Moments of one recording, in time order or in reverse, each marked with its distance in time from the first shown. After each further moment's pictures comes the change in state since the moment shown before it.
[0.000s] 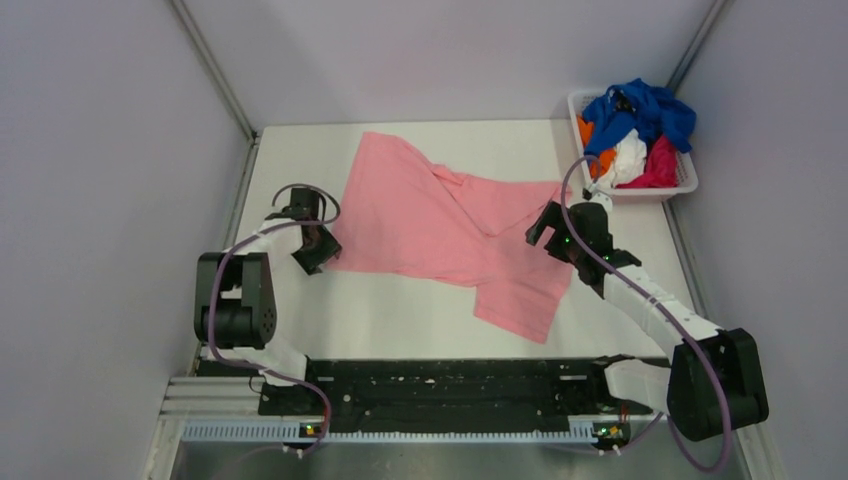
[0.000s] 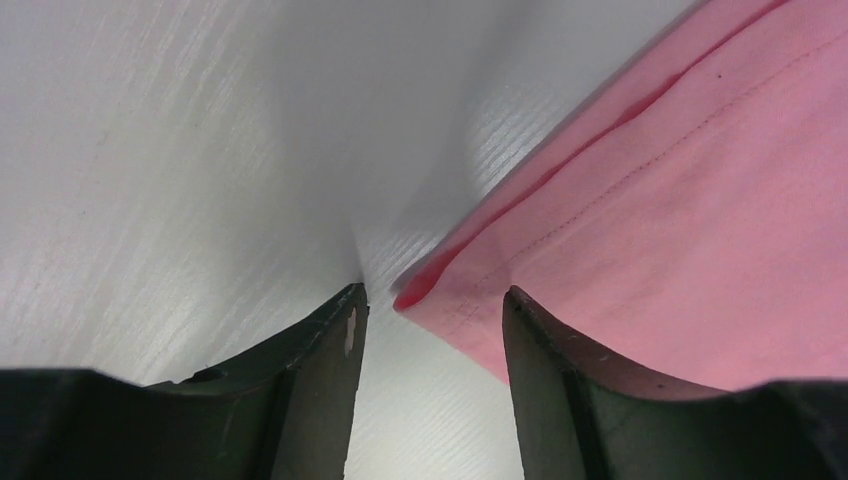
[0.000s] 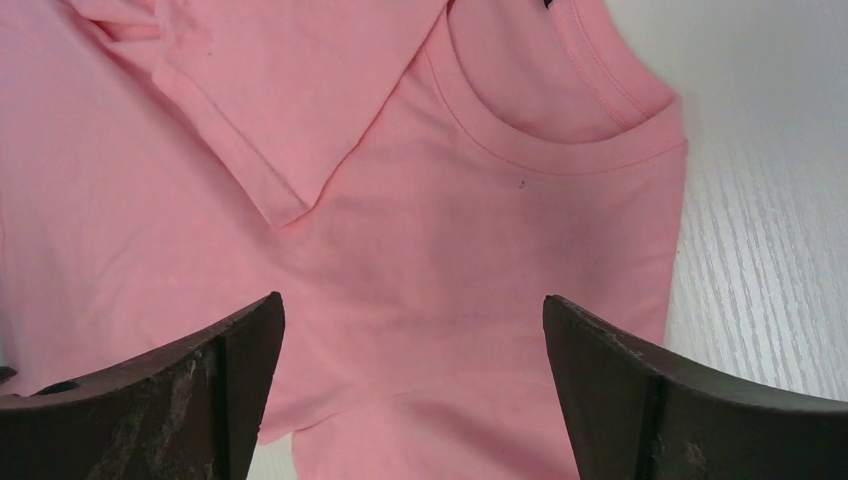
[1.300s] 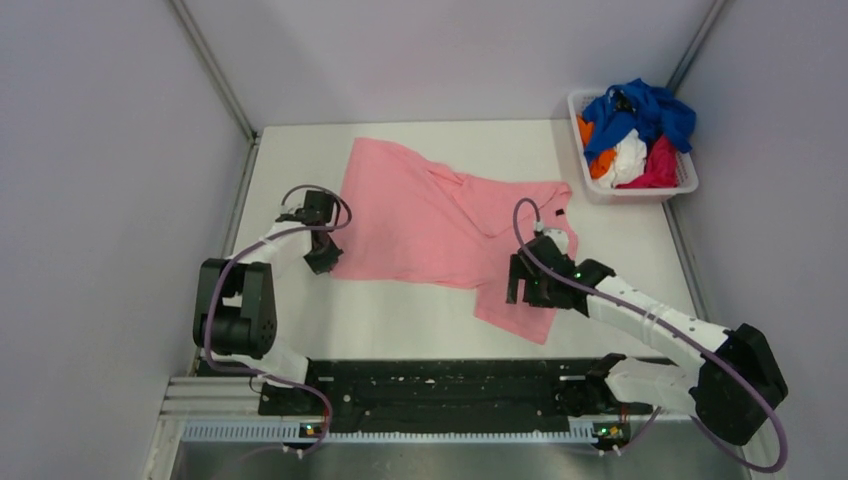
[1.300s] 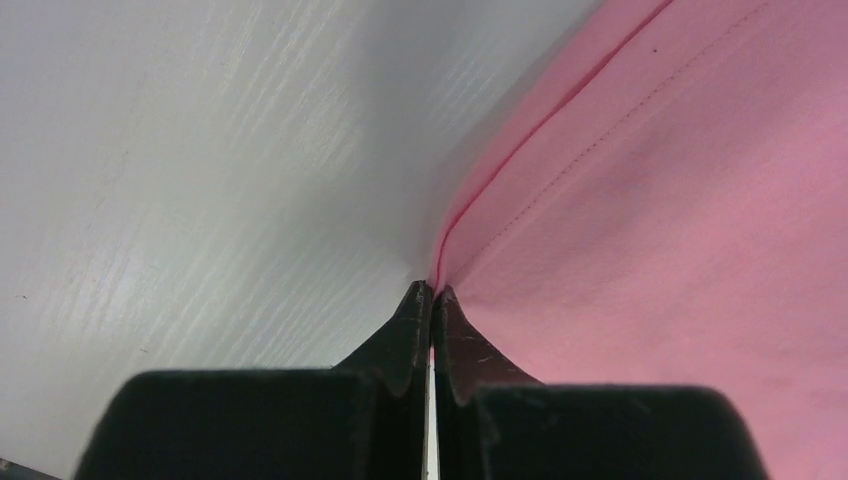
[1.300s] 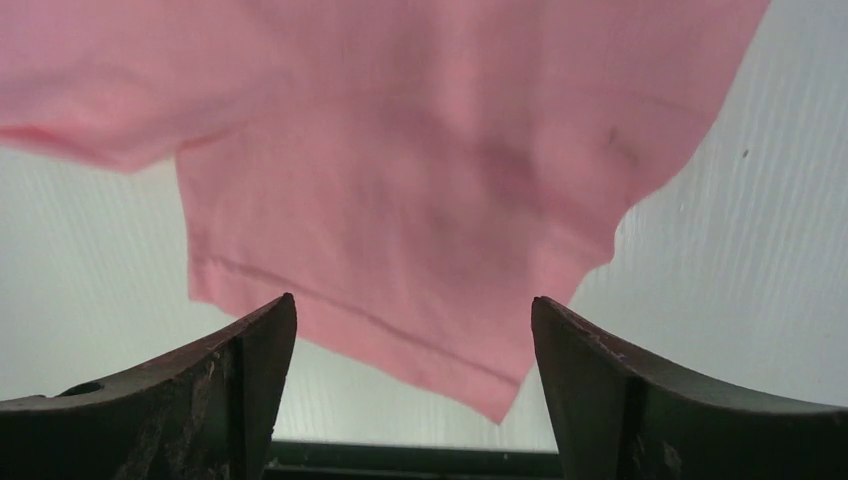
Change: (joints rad) left arm -0.100 -0.032 -0.008 -0.075 -0.131 -0.004; right arm 0.375 -0.050 0.044 -0.457 0.158 0.035
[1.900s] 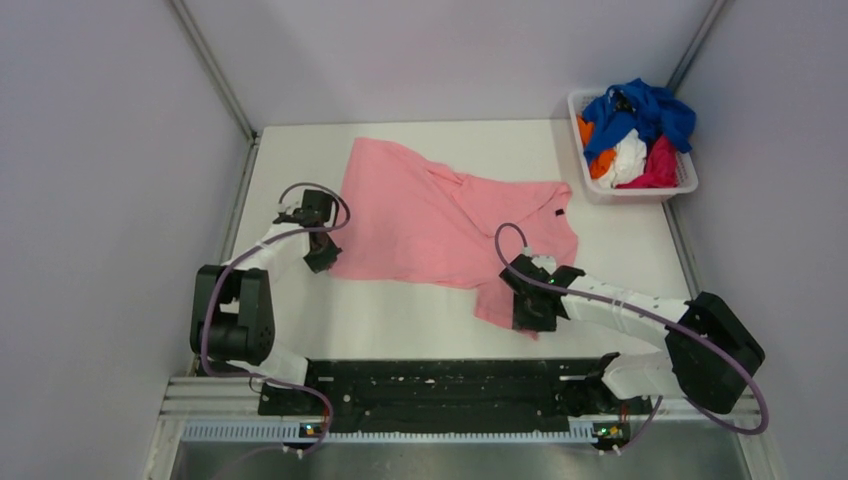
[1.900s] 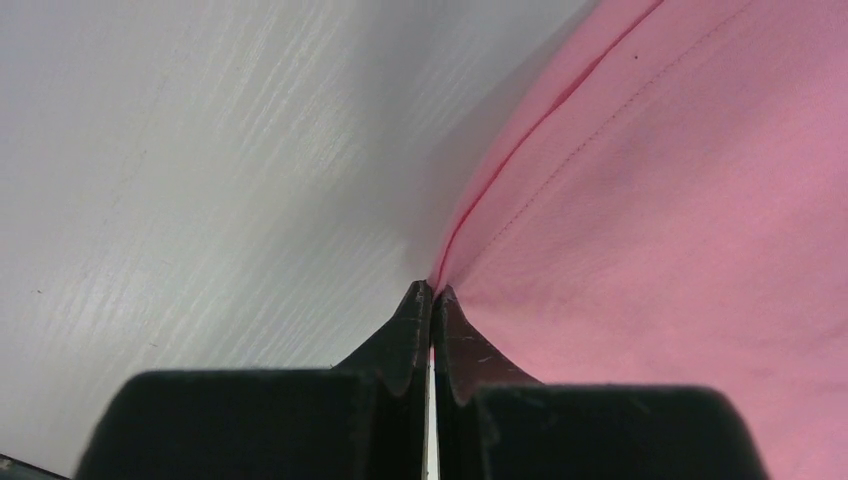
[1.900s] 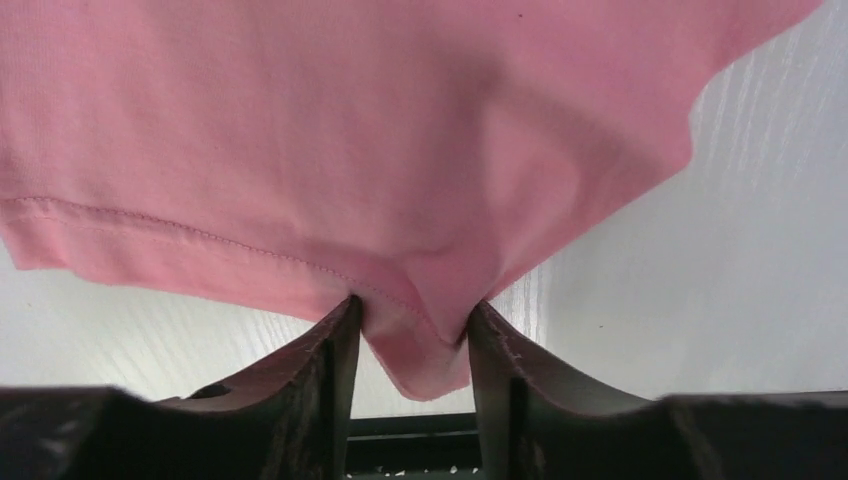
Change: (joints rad) left arm -0.002 -0.044 -0.007 -0.001 -0.008 -0.004; right arm 0.149 0.169 -0.060 -0.116 -0.032 0.168
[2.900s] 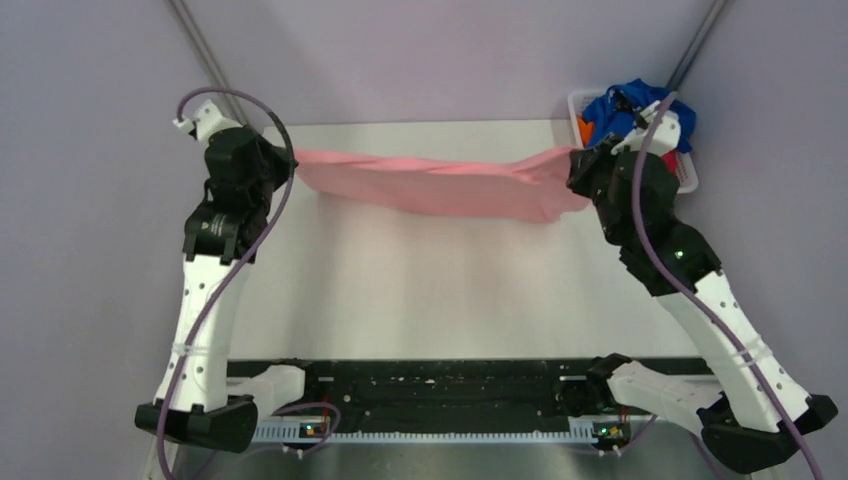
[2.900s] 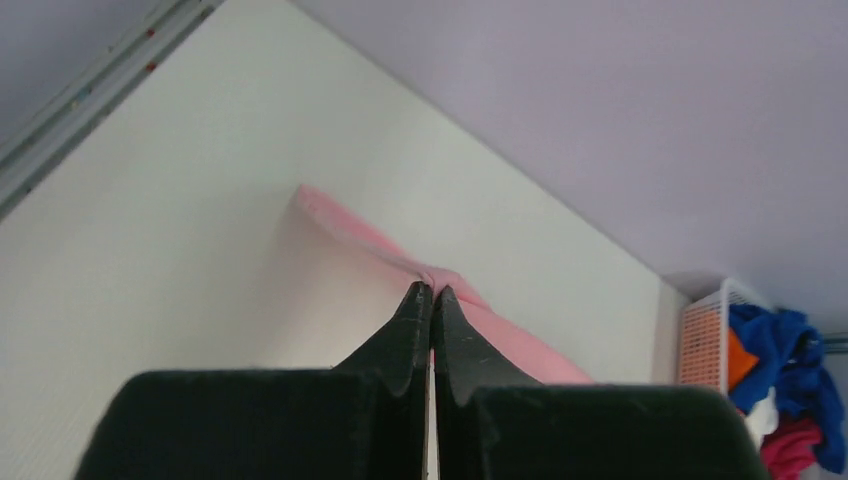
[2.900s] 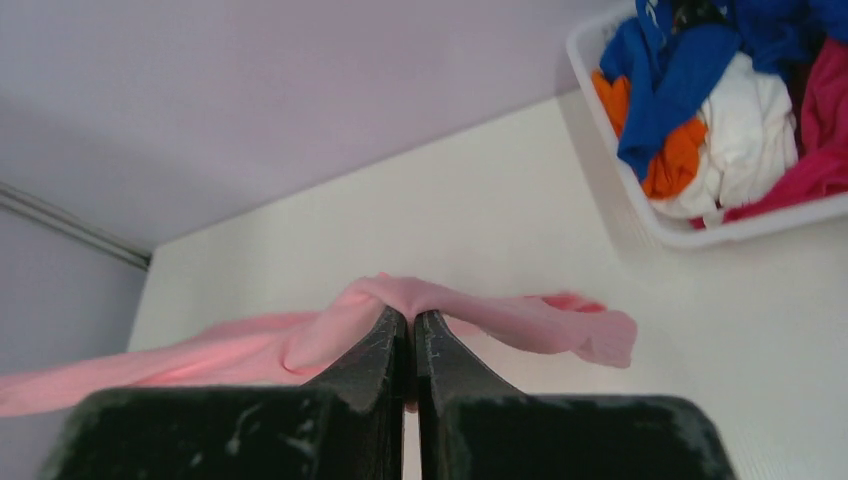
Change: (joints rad) left arm -0.009 -0.388 0.506 -0.062 -0.048 0.064; right arm -0.216 -0.294 0.638 0.194 0.344 -0.298
